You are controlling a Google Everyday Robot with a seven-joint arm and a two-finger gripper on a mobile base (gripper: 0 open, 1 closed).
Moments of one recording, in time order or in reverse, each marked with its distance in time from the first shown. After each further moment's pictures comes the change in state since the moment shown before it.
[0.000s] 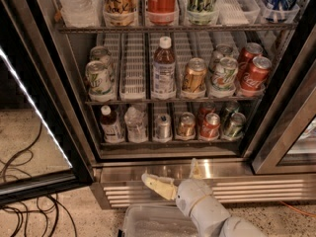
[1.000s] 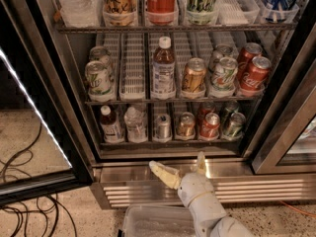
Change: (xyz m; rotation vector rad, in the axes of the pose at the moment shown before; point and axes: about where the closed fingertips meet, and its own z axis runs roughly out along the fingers) arm -0.009 -0.040 0.018 0.105 -0.176 0.000
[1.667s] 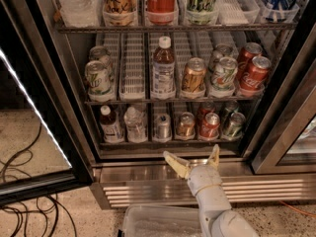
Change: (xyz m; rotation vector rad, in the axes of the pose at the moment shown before) arm -0.010 -0.059 0.015 0.148 -0.077 -0.151
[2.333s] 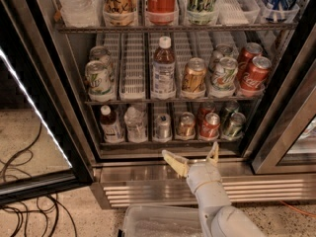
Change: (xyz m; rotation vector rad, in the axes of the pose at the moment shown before) arm -0.012 0.004 0.001 0.014 0.058 -0.047
